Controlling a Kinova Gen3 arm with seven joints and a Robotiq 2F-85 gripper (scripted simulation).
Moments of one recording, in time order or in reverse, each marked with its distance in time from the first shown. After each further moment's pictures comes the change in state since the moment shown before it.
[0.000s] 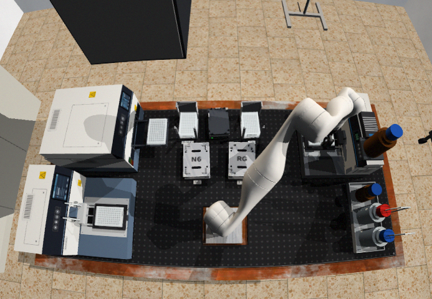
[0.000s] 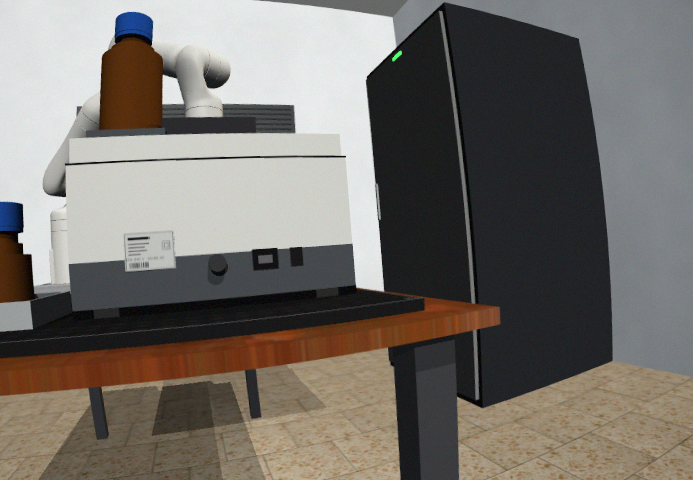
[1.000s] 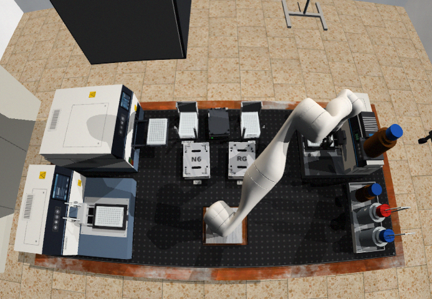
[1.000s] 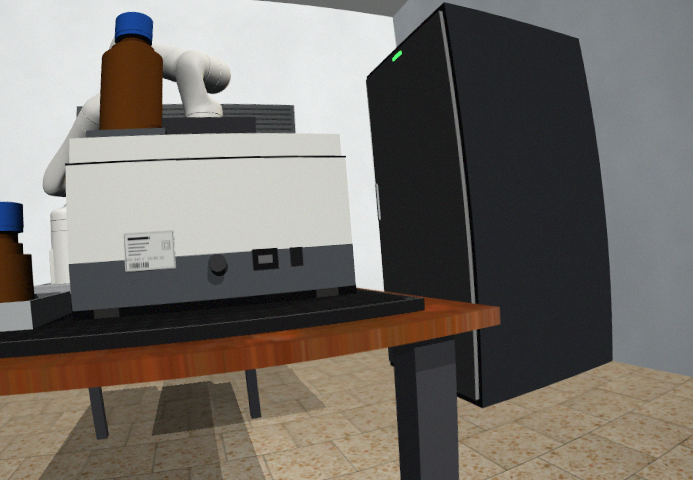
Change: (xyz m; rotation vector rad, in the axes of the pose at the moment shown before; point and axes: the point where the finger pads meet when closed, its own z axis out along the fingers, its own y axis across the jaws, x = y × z) arm 0.000 0.000 0.011 0.000 0.000 0.000
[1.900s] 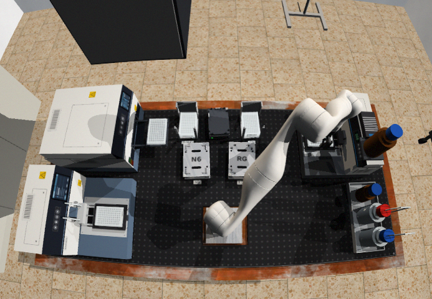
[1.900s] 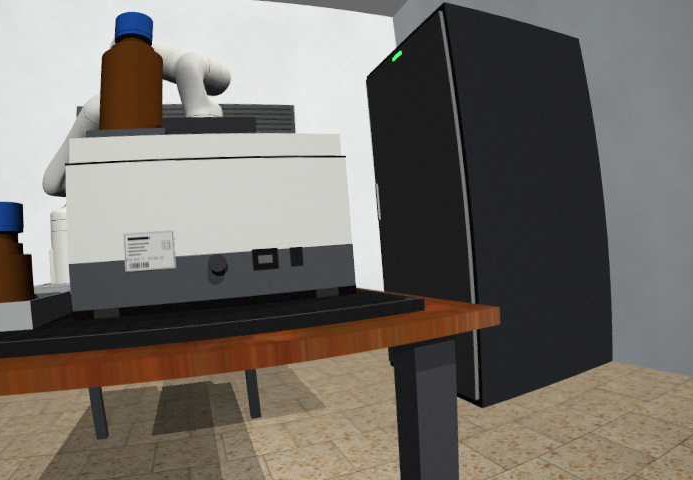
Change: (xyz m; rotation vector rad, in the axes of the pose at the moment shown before) arm 0.000 0.000 0.005 0.000 0.000 0.000
